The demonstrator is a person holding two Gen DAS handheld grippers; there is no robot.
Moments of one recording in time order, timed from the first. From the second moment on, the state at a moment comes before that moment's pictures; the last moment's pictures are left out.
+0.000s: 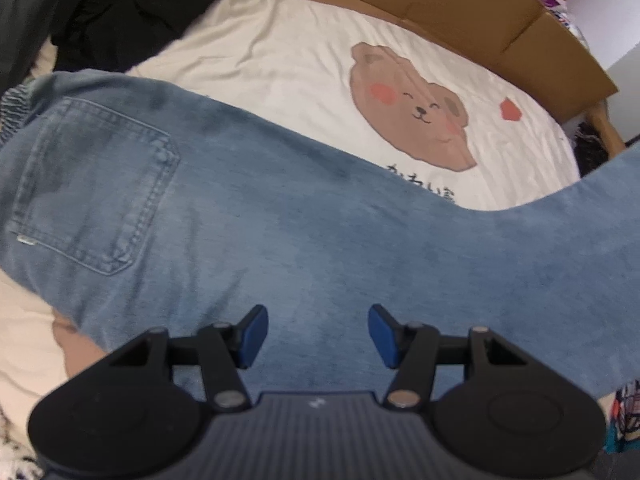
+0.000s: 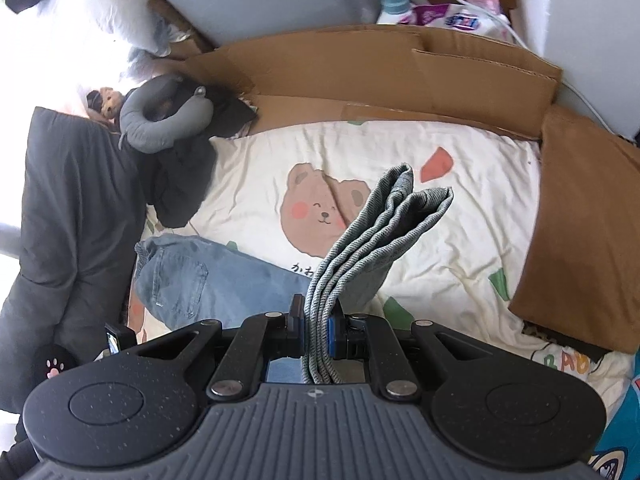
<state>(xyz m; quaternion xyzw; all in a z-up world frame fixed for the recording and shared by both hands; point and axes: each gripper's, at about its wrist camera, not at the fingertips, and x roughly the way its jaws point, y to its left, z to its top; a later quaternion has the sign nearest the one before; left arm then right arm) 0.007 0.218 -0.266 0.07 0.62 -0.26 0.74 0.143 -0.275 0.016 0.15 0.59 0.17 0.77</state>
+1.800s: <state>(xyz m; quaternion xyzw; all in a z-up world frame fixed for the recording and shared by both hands) 0.056 0.024 -0.385 0.05 0.62 -0.42 0.66 0.092 -0.223 0.043 0.24 0.49 0.22 0.81</state>
